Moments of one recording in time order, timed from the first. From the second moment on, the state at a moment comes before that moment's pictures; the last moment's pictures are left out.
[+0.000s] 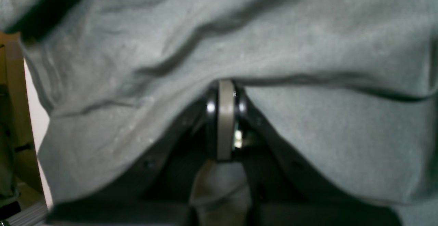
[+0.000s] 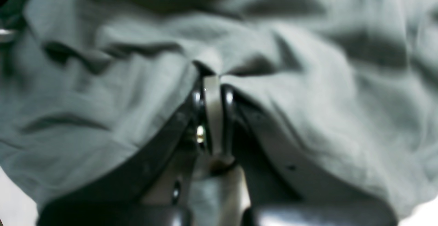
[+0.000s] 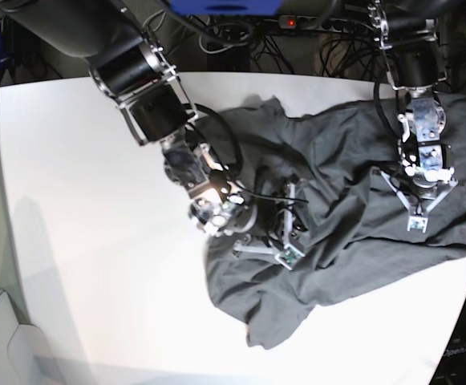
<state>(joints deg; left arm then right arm) -8.3 -12.7 -16.2 69.9 12.4 -16.5 44.6 25.2 -8.3 -26.9 56.2 1.9 28.0 -27.6</state>
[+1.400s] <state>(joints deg) -7.6 -12.7 -16.2 70.1 12.3 -16.4 43.3 31.0 -8.0 -51.1 59.5 2.2 28.3 -29.4</state>
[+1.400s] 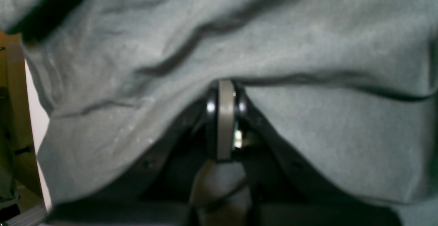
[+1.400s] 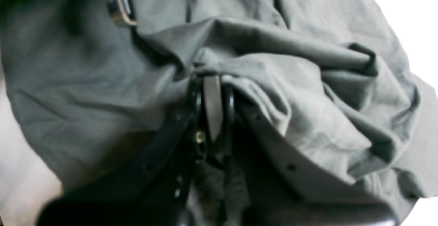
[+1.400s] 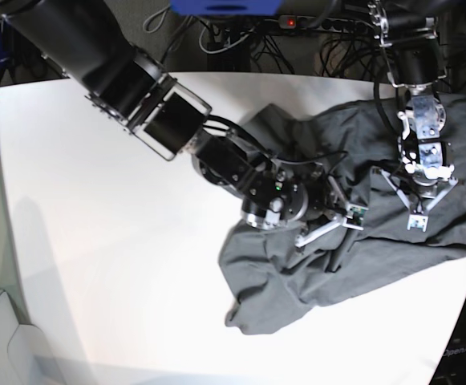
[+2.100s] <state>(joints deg) -7.4 -12.8 -16.2 70.1 12.2 -16.3 43.0 27.3 -8.2 -43.4 65.3 1.9 28.1 -30.2</state>
